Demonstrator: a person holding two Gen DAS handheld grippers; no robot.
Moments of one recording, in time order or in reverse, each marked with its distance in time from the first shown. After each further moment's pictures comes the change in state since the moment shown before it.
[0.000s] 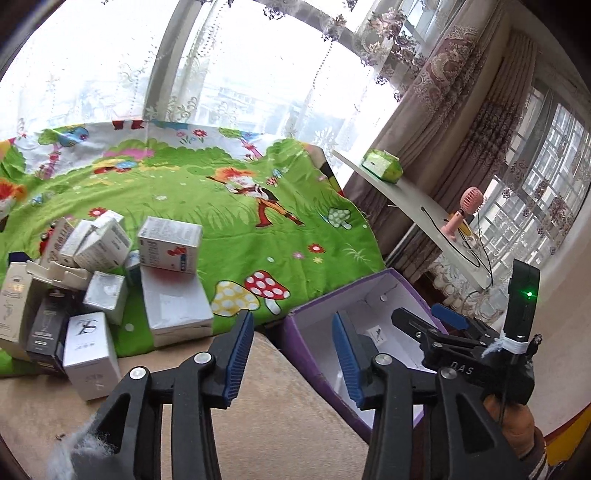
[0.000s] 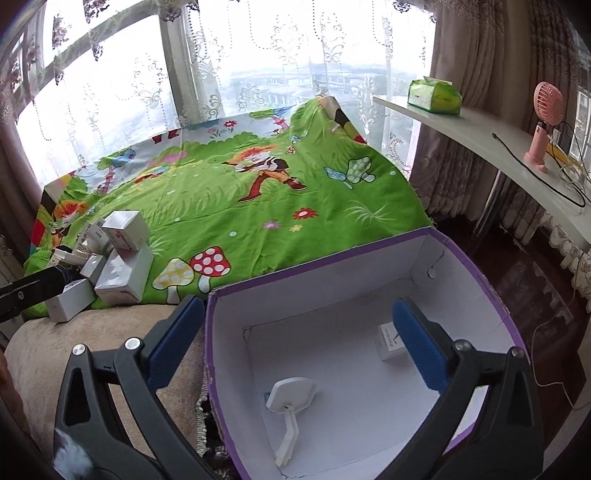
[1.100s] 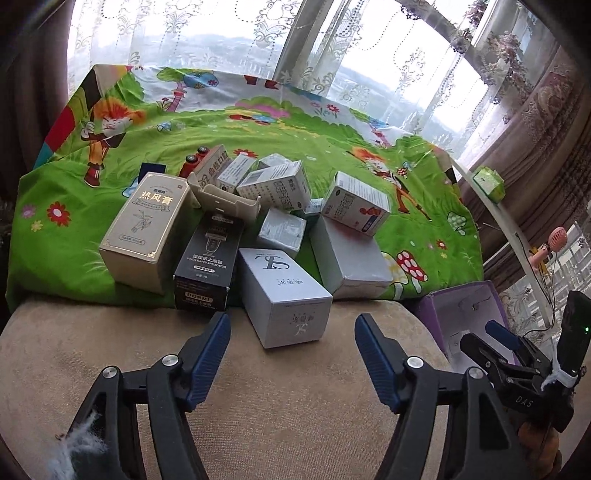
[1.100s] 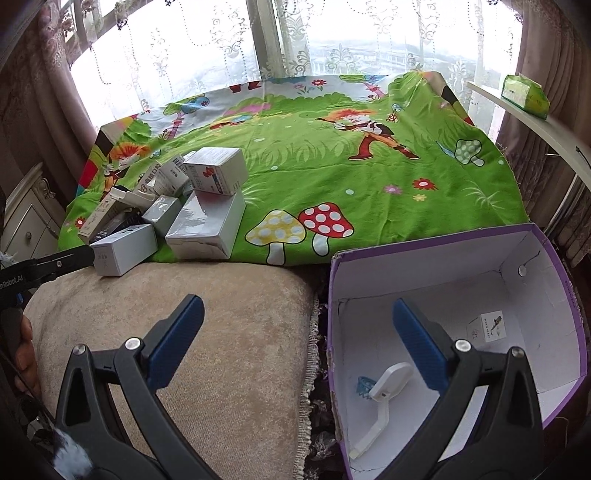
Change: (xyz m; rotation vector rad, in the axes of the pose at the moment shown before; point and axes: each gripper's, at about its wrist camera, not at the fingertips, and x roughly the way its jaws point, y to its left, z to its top) left arm -0.019 0.111 -0.035 -0.254 0.104 0.297; right arm 0.031 0.090 -0.024 -0.159 0.132 0.190
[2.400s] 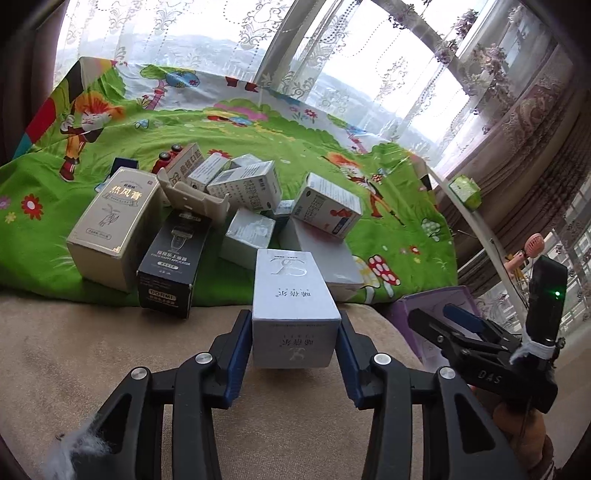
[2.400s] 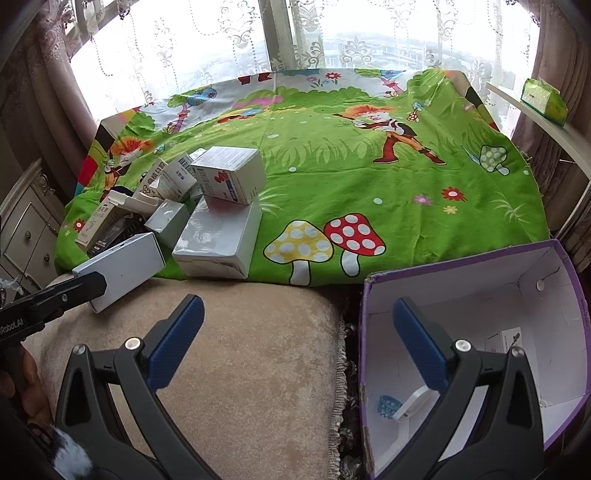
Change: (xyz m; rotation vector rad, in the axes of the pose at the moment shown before) left arm -0.002 -0.006 -0.005 -0.002 -0.054 -0.138; right arm 0.027 0.022 0.023 -0.015 0.027 0.015
